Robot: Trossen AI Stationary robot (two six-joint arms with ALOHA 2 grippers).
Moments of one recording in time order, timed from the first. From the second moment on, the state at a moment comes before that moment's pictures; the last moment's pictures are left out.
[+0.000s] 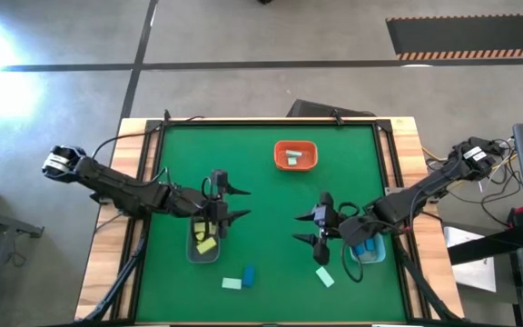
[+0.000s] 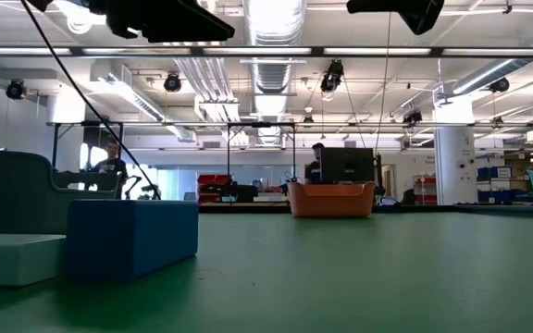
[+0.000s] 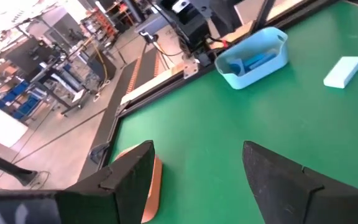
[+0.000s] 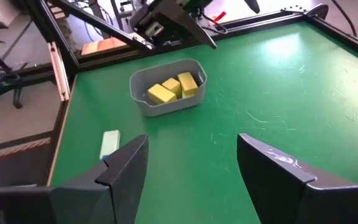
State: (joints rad) left arm -0.27 1.20 0.71 0.25 -0.43 0.45; right arm 0.50 1.33 0.95 -0.13 0.51 0.46
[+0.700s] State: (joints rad) left arm -0.26 1.12 0.63 0.31 -0.48 0.43; right arm 0.50 1.46 1.14 -0.31 0.52 0.52
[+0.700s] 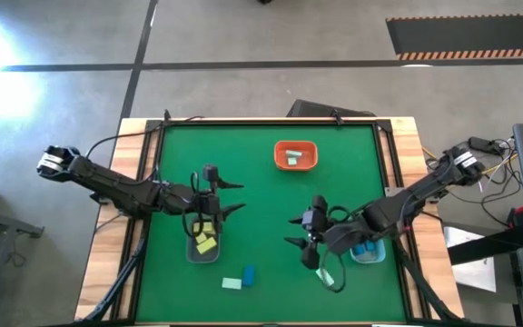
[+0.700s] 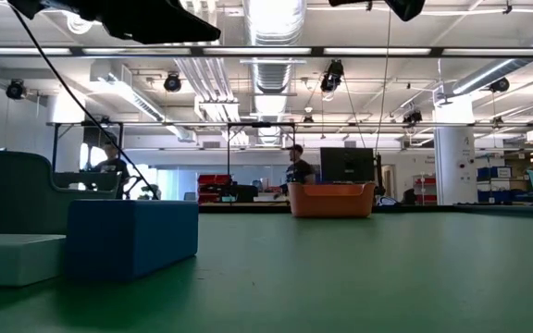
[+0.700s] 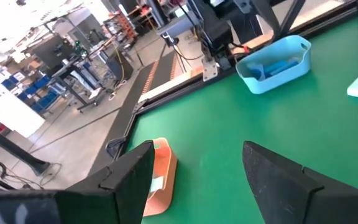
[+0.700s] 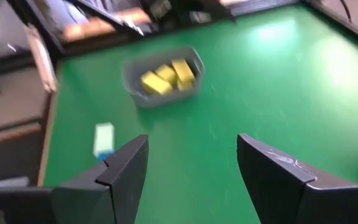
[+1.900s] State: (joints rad) left arm -0.26 1.11 0.63 0.30 -0.48 0.40; right arm 0.63 1.94 1.51 -1.05 -0.19 1.56
